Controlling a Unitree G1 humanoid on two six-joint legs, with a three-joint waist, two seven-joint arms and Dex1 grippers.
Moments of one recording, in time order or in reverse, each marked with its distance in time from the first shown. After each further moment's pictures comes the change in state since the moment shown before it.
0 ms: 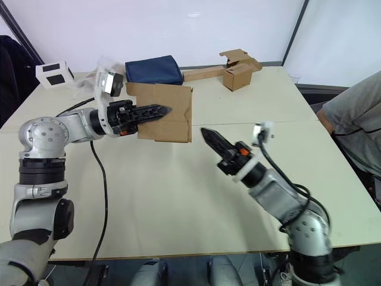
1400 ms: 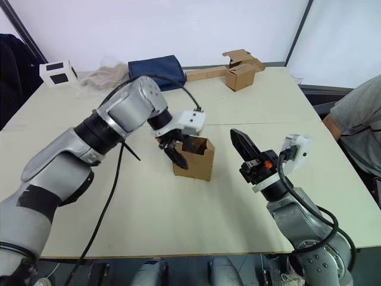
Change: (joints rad) left arm -0.554 -0.118 -0.796 0.343 0.856 -0.474 -0.623; right arm 0.119 0.071 0.021 -0.160 -0.249 -0.156 -0.061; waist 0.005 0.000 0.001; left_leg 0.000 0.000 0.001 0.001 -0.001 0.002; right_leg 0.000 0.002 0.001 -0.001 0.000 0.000
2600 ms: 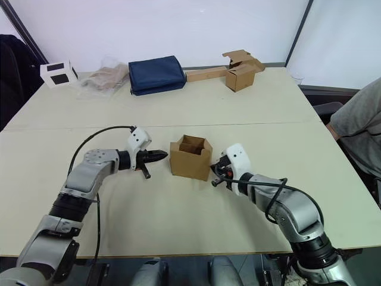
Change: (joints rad) left arm 0.907 0.032 0.529 -0.271 -0.067 -0.231 0.685; right arm -0.249 -0.111 0.353 0.337 -0.537 0.398 0.186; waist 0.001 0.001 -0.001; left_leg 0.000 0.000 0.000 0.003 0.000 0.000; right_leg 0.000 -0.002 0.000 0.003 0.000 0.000
